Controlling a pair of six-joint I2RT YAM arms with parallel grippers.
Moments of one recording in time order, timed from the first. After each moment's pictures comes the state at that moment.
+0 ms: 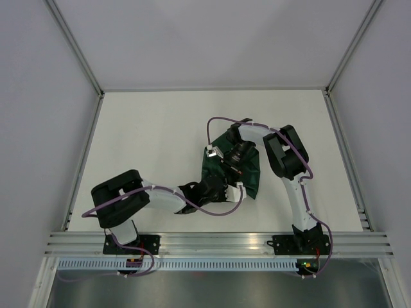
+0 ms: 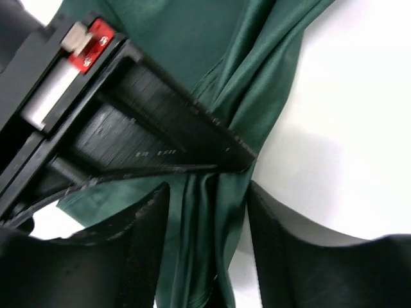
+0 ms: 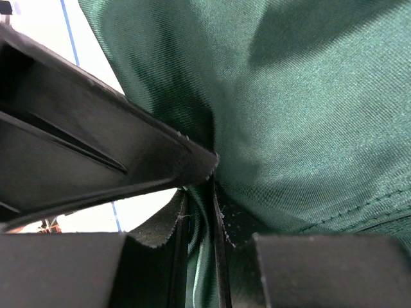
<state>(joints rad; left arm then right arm) -1.12 1.68 0.64 0.44 -0.19 0.60 0.49 2.32 1.64 -1.30 -0.85 -0.89</state>
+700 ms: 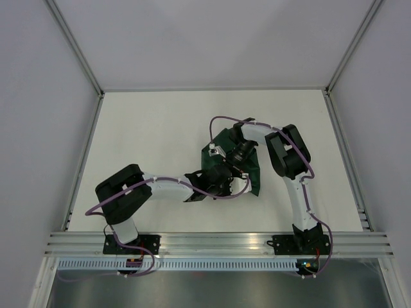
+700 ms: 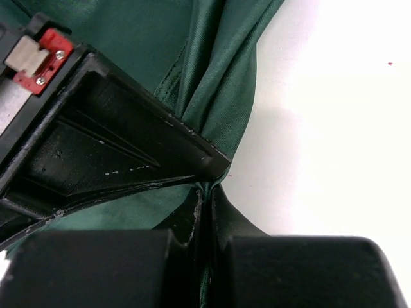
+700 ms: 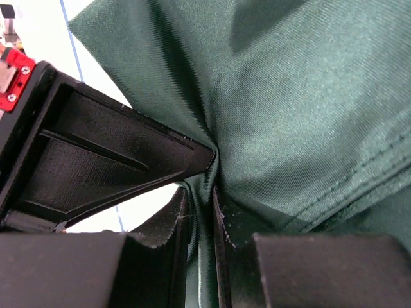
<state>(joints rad) -1.06 1.74 0.85 0.10 0.00 0.51 0.48 2.32 1.63 -1.31 -0.85 -0.89</state>
